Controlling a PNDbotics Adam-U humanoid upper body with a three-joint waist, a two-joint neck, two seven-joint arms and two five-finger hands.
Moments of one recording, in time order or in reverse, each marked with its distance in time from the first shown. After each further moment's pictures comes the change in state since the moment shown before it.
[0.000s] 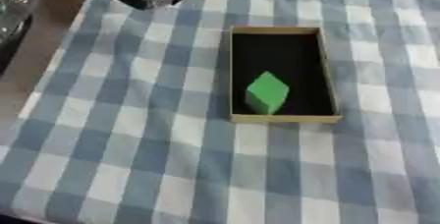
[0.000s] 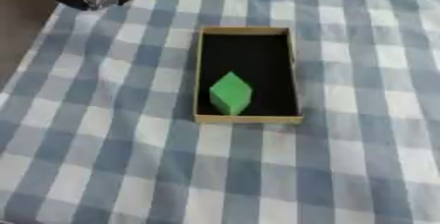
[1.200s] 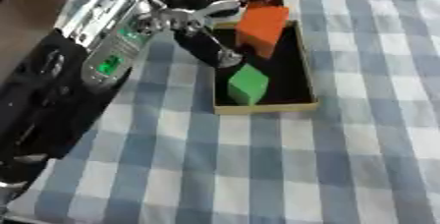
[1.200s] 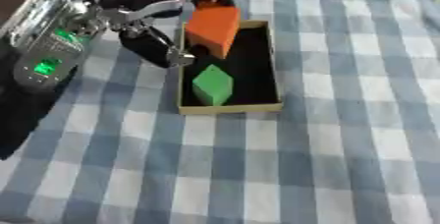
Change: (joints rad) left arm 0.066 -0.341 -0.086 0.178 -0.329 -0.152 0.043; right arm -0.004 0.024 0.006 0.000 0.001 -0.011 0.010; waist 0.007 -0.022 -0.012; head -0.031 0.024
